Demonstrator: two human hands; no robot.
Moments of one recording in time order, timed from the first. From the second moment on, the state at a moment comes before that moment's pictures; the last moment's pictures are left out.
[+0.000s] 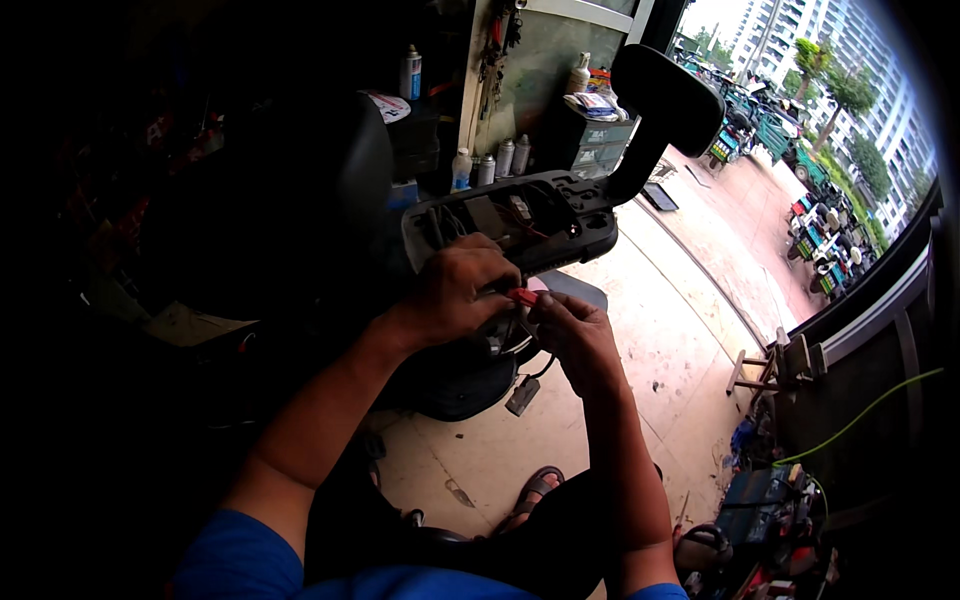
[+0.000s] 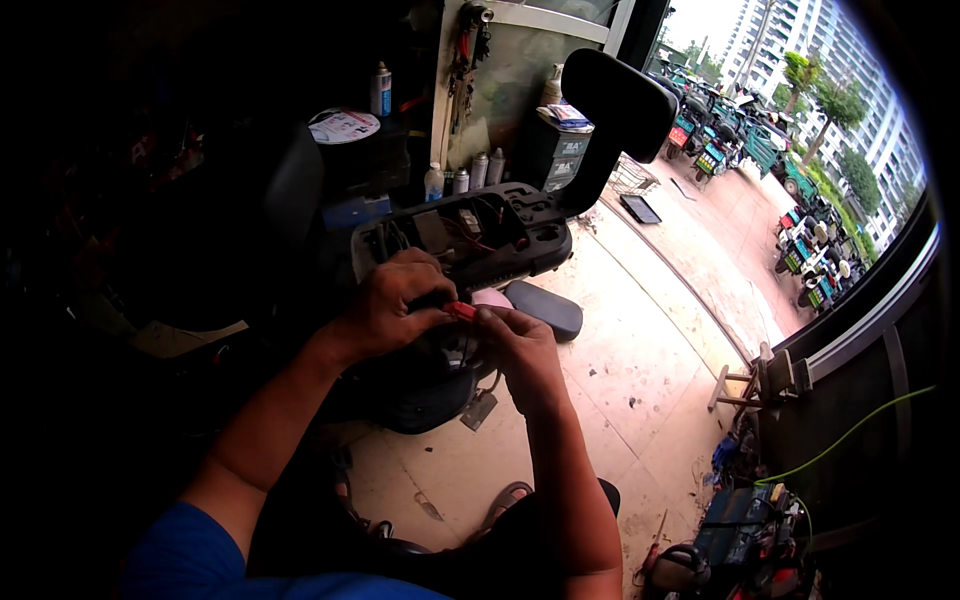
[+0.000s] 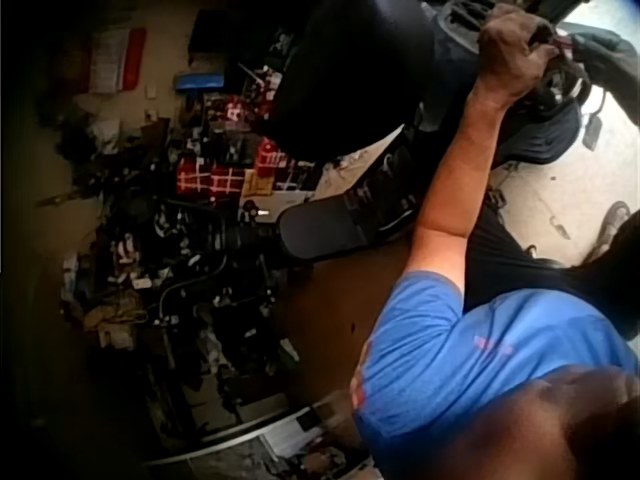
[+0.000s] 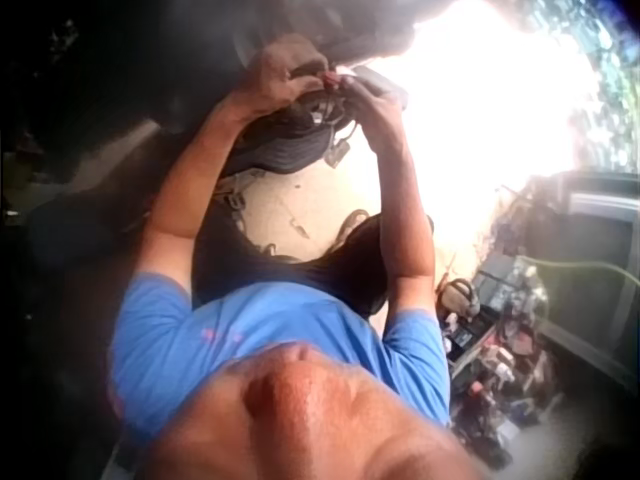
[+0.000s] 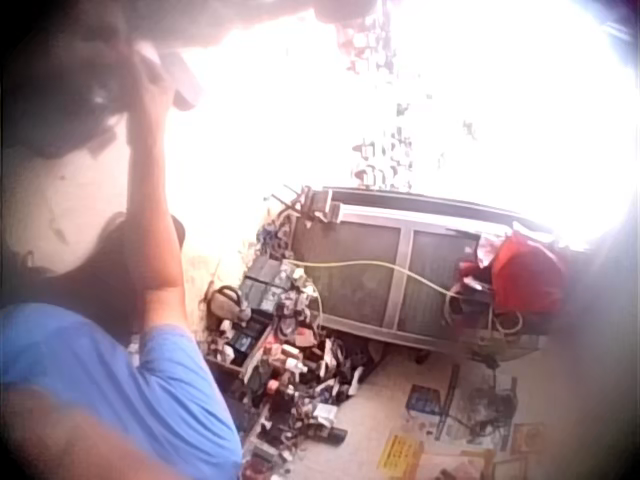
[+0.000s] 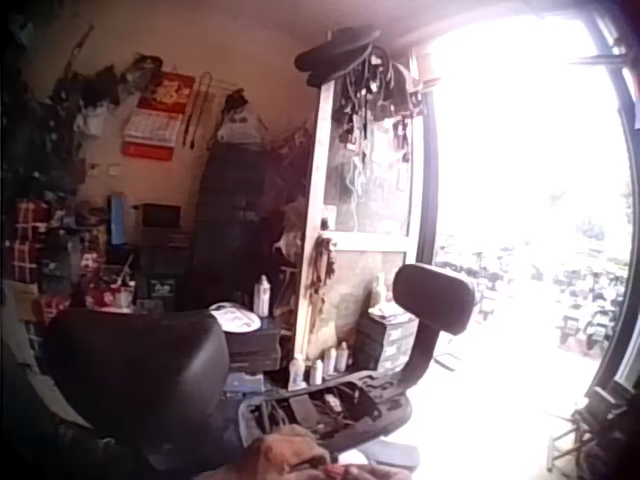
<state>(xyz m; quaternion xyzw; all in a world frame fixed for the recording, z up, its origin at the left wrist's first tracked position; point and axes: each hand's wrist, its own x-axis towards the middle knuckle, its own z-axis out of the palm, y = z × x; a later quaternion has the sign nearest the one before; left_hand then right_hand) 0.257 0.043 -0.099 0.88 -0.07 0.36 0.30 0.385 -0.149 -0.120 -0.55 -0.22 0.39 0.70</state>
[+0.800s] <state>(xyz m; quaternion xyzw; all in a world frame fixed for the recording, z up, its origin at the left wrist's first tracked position) 0.255 0.044 -0.095 0.88 -0.05 0.34 0.34 0.385 -0.143 -0.119 -0.59 -0.27 0.36 0.67</state>
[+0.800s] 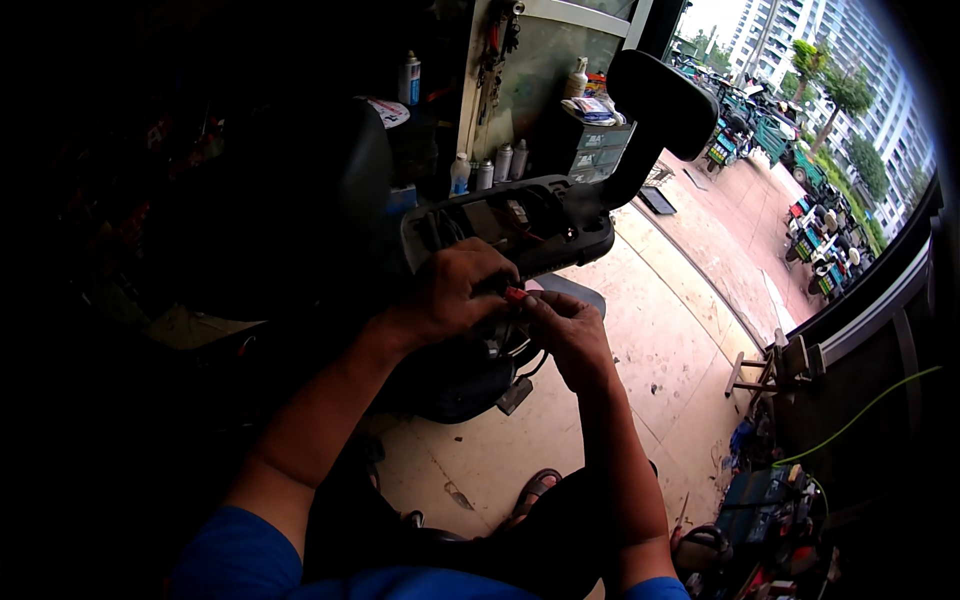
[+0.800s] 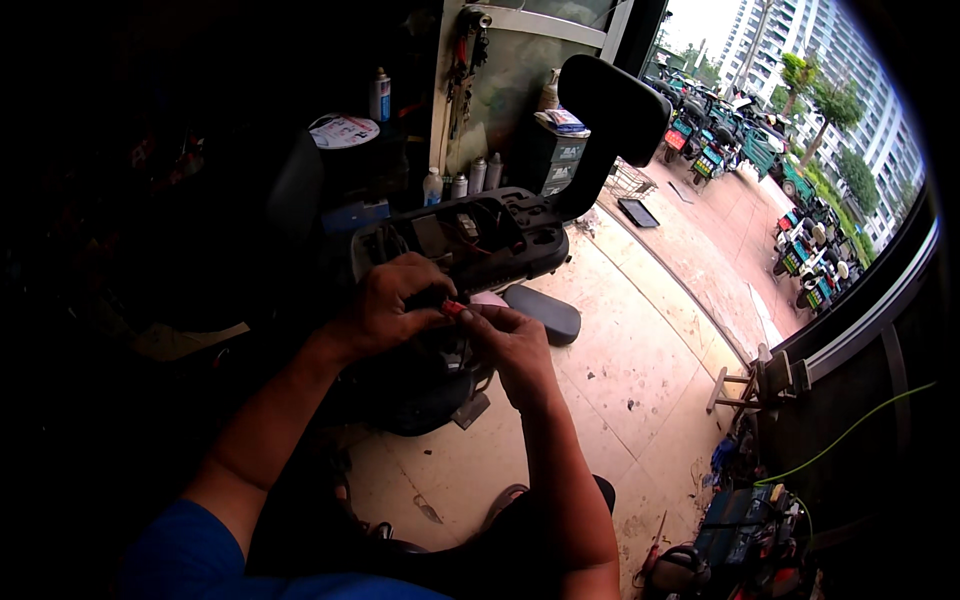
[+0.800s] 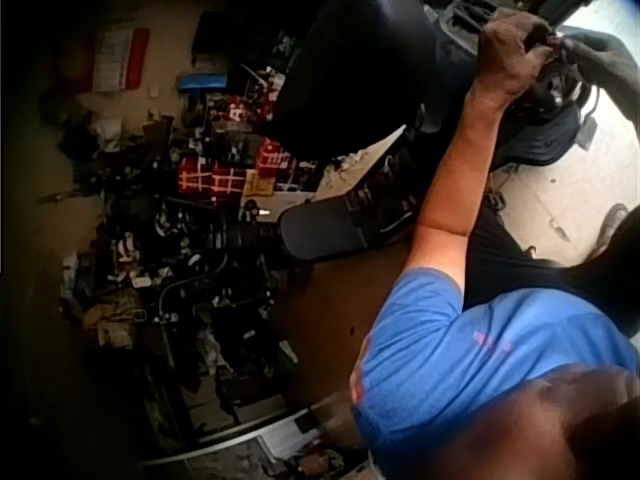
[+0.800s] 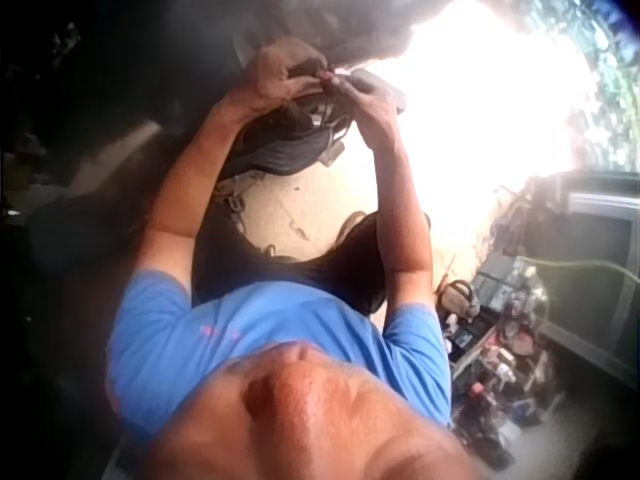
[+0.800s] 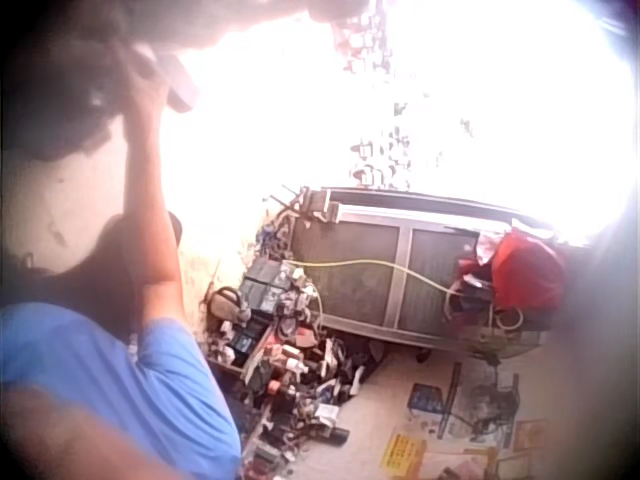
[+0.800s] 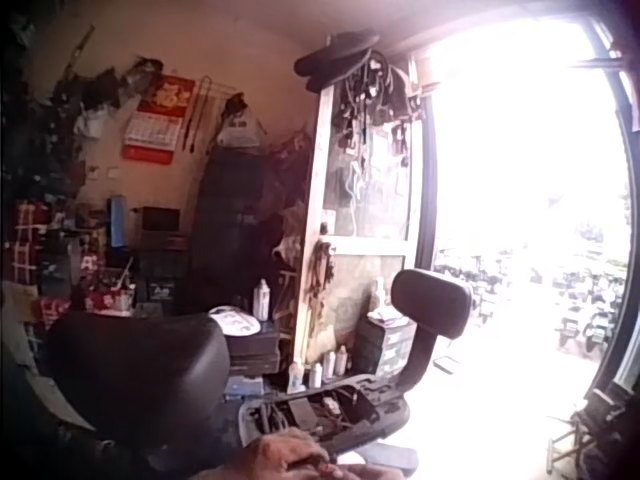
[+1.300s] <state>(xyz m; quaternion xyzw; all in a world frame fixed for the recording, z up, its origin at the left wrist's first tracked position) 0.256 0.050 -0.098 0.91 -0.07 0.30 0.26 0.391 -0.133 -0.121 -0.61 -0.27 0.37 0.65</state>
